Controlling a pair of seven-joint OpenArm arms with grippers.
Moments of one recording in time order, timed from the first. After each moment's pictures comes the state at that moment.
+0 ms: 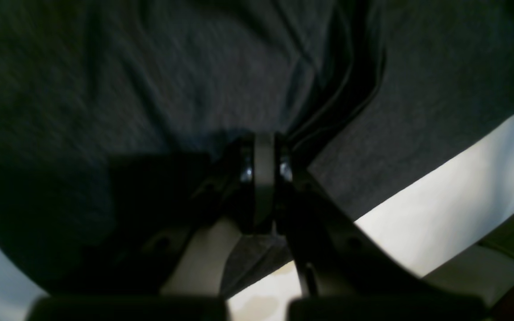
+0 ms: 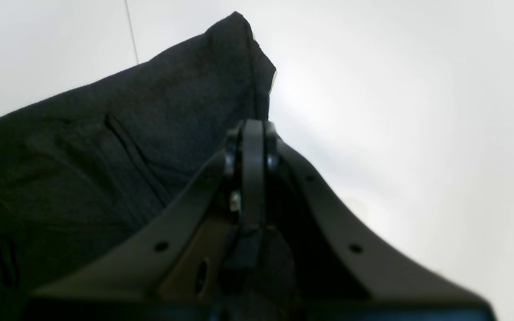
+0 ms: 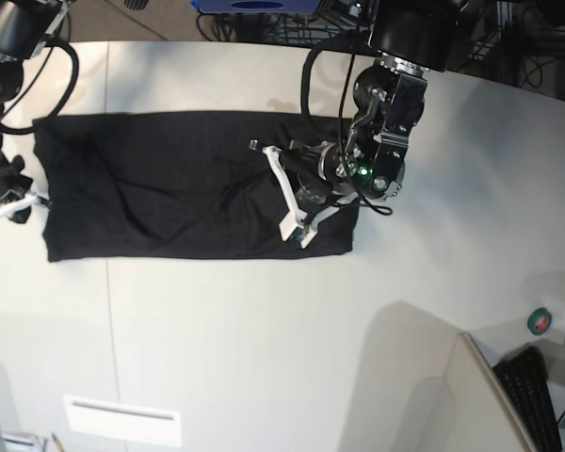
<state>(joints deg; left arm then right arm) 0.1 -2.7 14.1 79.7 -15.5 -17.2 56.5 -3.6 8.4 34.5 80.3 16.7 20.1 -42.5</state>
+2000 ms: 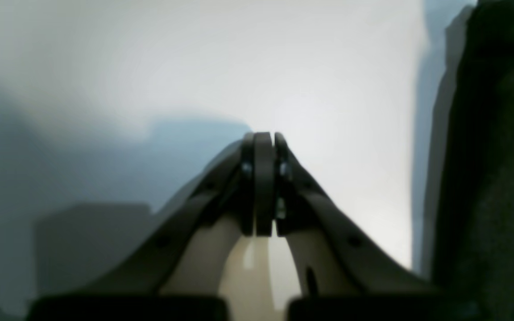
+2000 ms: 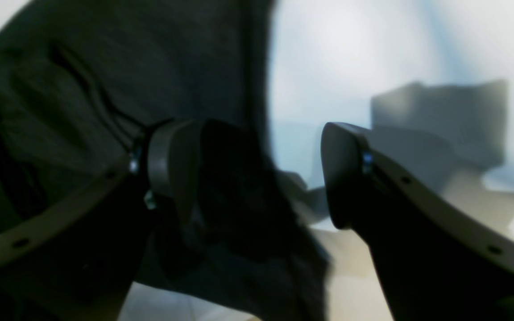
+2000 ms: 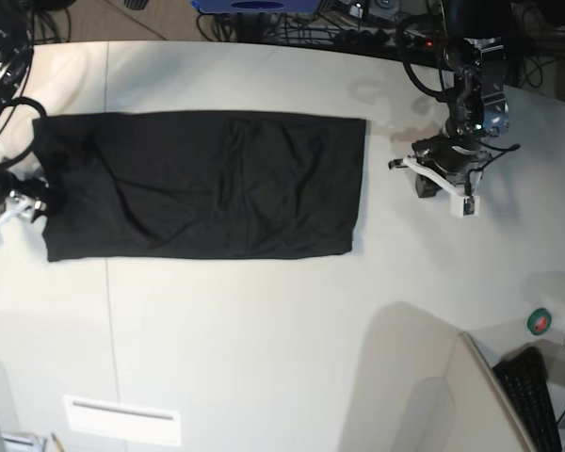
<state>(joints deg) 7.9 -12.0 -11.0 67.3 -16.1 -17.3 19.1 15.6 20.2 39.4 37.8 17.7 40.1 -54.2</state>
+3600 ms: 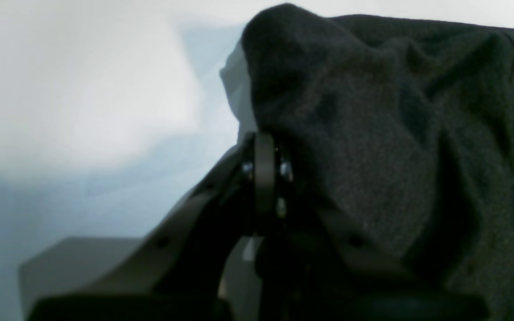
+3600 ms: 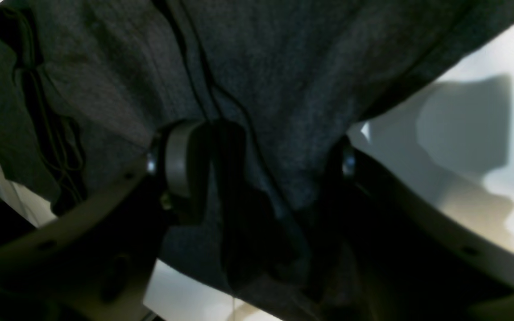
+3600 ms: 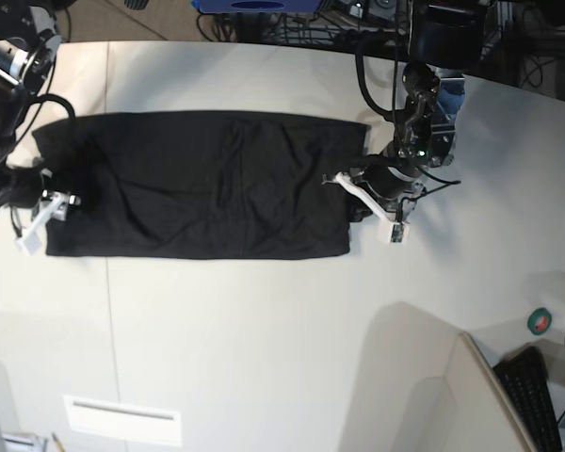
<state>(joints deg) 0.4 -8.3 1.3 60.1 -16.6 -17.8 15.2 13.7 14.9 33.9 42.7 20.8 41.0 -60.2</state>
